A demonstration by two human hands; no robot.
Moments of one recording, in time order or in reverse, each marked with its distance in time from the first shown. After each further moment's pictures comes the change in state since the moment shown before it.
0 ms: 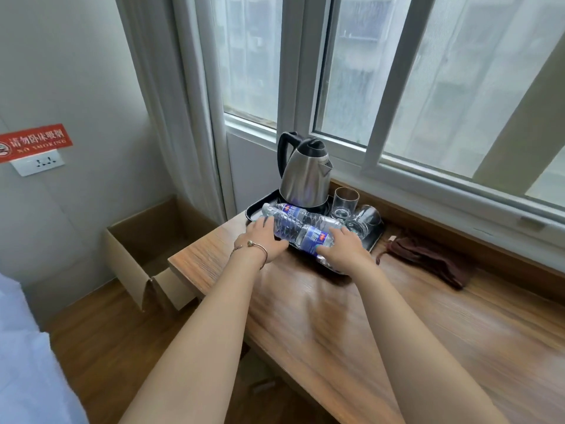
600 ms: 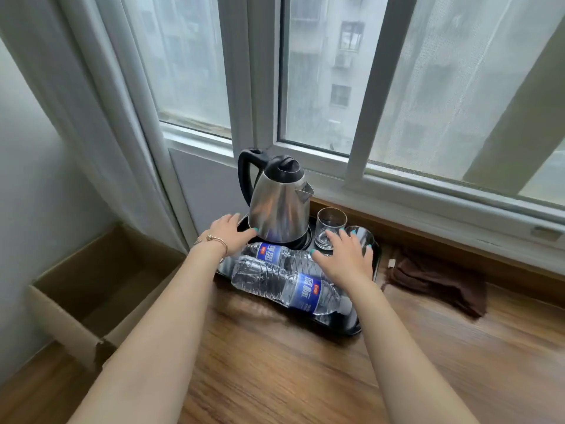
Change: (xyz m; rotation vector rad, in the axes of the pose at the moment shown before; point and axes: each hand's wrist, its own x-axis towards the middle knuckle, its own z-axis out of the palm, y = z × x) left_hand 0.198 -0.024 -0.025 0.003 -0.093 0.102; right_hand 0.108 0.008 -0.002 -0.024 0.192 0.185
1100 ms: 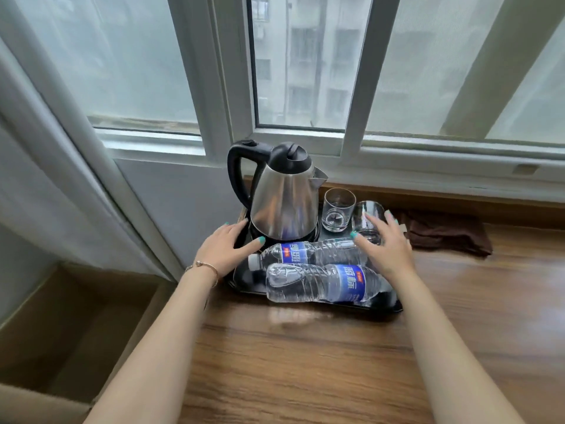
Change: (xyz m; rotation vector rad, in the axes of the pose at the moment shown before) left_hand 0.053 -0.064 0.013 -0.057 -0.105 0.441; right_hand -0.022 0.008 0.020 0.409 0.329 0.298
